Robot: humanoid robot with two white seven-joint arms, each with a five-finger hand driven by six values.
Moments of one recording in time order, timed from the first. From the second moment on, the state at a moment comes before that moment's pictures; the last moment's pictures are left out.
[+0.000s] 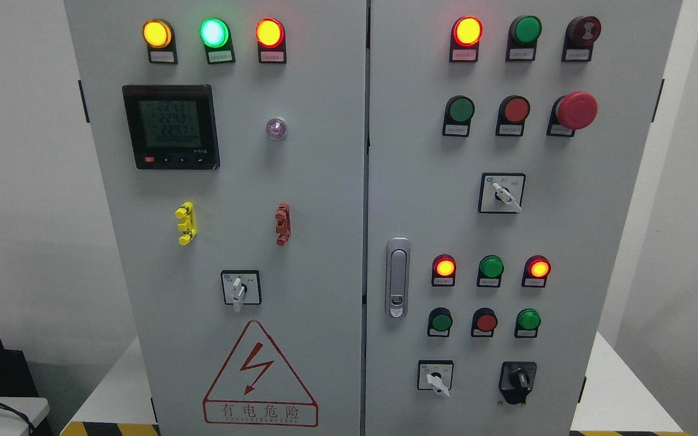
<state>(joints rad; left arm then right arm) 0.12 0.00 0.39 -1.76 0.07 -0.32 0.18 0.06 0.12 0.06 -0.14 0.00 0.05 0.14</state>
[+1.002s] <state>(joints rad) -0.03 -0.05 0.02 -1.87 -0.10 -0.13 0.47 0.06 0.12 0.06 -0.14 0.00 0.05 0.14</state>
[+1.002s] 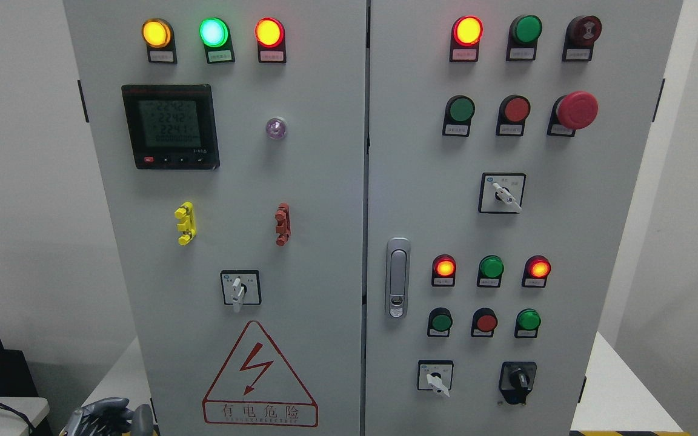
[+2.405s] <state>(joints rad) -0.25 -0.10 -0.23 -1.89 -0.22 0.32 0.66 0.06 0.12 0.06 -0.14 0.00 0.05 0.13</state>
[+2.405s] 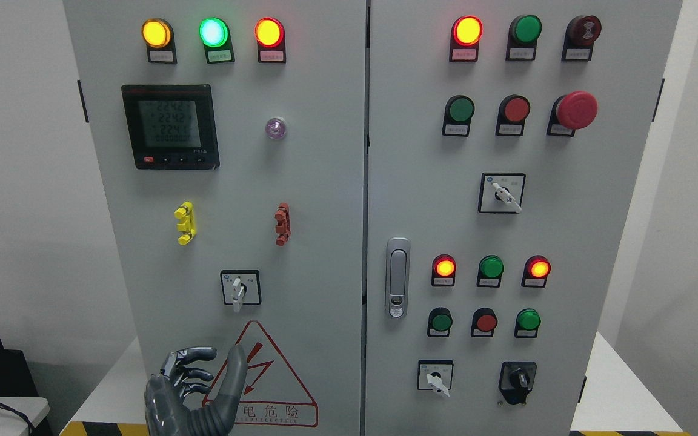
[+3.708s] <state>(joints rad) -0.41 -0.11 -0.25 -1.84 -0.22 0.48 0.74 0.06 0.12 0.06 -0.14 0.00 0.05 0.14</state>
